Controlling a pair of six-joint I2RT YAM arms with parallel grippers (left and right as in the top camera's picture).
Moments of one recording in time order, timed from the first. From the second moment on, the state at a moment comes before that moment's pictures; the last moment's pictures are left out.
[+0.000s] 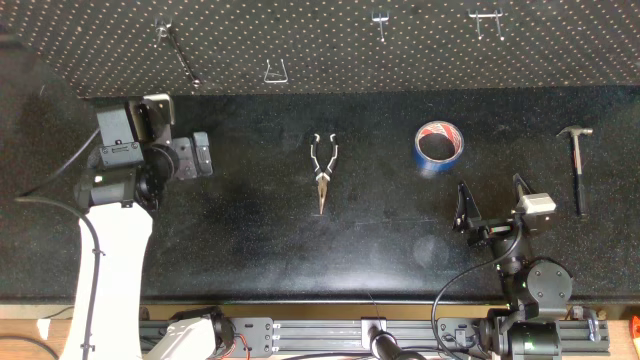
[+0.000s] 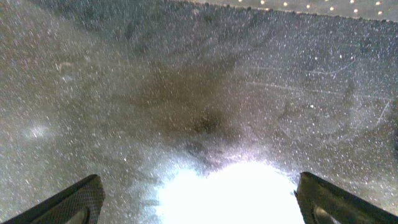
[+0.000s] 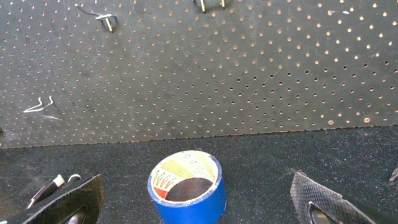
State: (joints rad) left arm 0.17 1.25 1.01 -0.78 -0.02 0.01; right arm -0.03 0.01 0.01 -0.05 -0.20 0.17
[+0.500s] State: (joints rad) left arm -0.62 1.79 1.38 -1.08 -0.18 -0.76; right arm -0.03 0.01 0.01 -0.05 -0.20 0.17
